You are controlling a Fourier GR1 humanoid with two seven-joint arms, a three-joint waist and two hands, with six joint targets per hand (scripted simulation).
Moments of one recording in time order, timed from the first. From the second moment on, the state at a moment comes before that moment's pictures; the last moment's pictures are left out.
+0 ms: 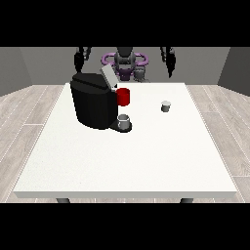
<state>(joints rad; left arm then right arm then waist) -0.04 0.14 0.00 -1.56 0.00 -0.01 0.01 0.01 -0.09 0.00 -1.57 -0.06 0.01 0.01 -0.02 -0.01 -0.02</state>
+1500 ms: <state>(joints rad) -0.31 0.45 0.11 -1.14 -0.23 -0.14 -0.17 -0.11 -0.04 0.00 -1.54 -0.05 0.01 -0.17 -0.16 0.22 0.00</state>
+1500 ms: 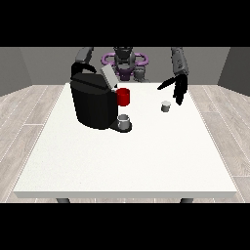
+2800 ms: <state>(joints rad) -0.58 0.57 0.08 -0.70 -0.46 -0.16 -0.27 -0.24 -0.05 -0.05 -1.47 -0.02 -0.04 -0.17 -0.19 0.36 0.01</state>
